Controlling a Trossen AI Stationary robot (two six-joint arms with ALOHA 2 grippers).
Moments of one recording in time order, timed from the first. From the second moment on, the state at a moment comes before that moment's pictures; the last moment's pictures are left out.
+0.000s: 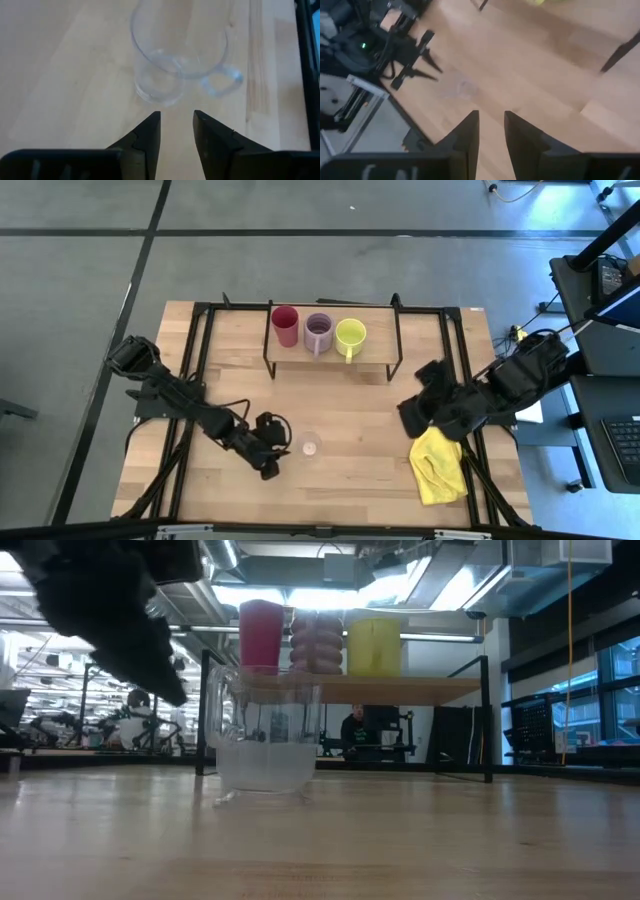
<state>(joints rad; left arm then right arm) -0.56 1.53 0.79 -0.13 -0.38 -0.76 0.60 1.45 1.88 -1.49 0.48 1.49</state>
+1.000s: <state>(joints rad) -0.57 1.53 0.79 -0.10 -0.18 -0.86 0.33 1.93 1.87 -1.10 0.13 1.21</state>
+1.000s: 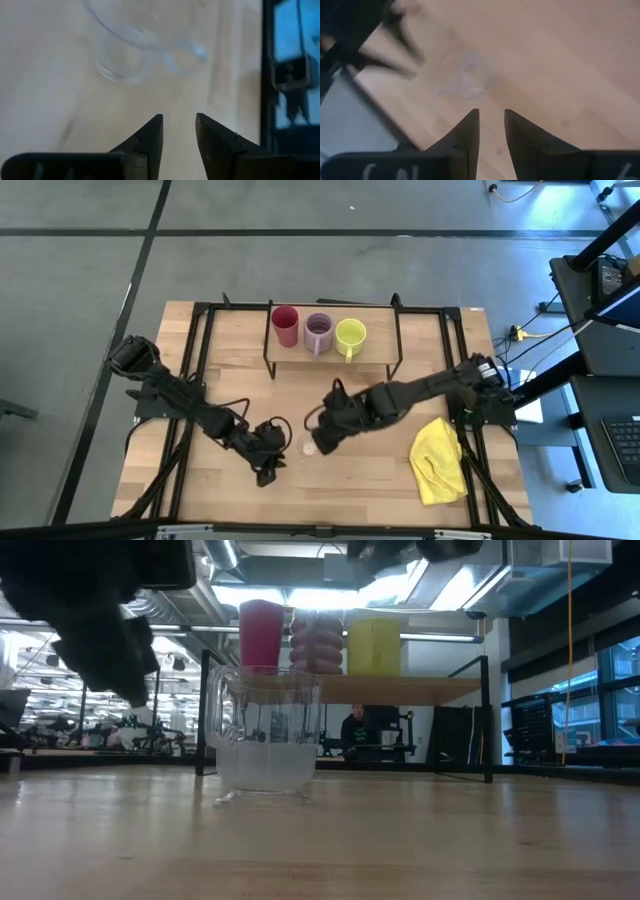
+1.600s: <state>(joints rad) -0.64 1.09 0.55 0.00 -0.24 -0.78 0.43 1.71 1.98 -0.81 0.30 1.32</state>
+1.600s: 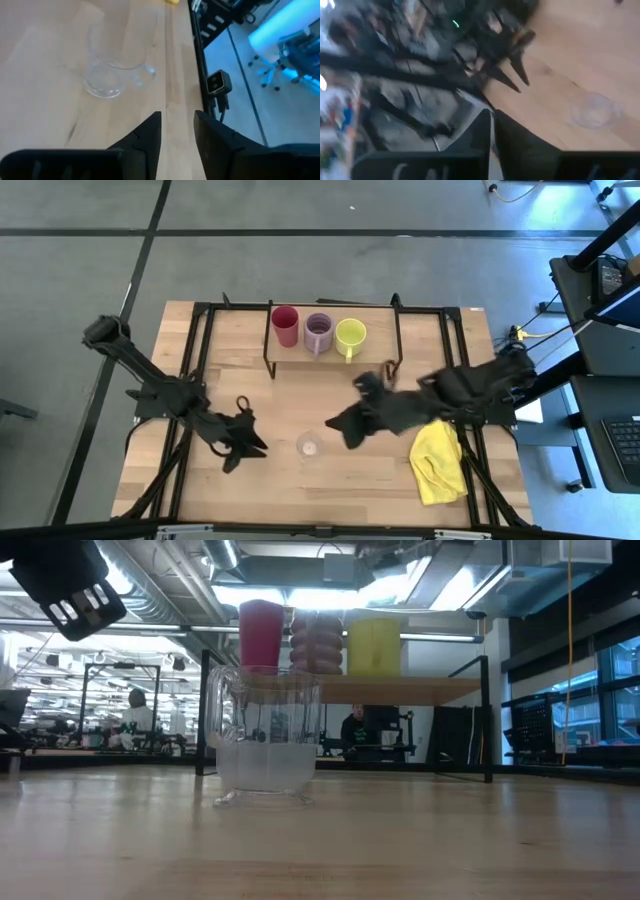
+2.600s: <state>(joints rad) -0.60 0.92 0.46 -0.01 -0.20 -0.83 0.88 1.45 2.02 -1.56 0.75 2.11</state>
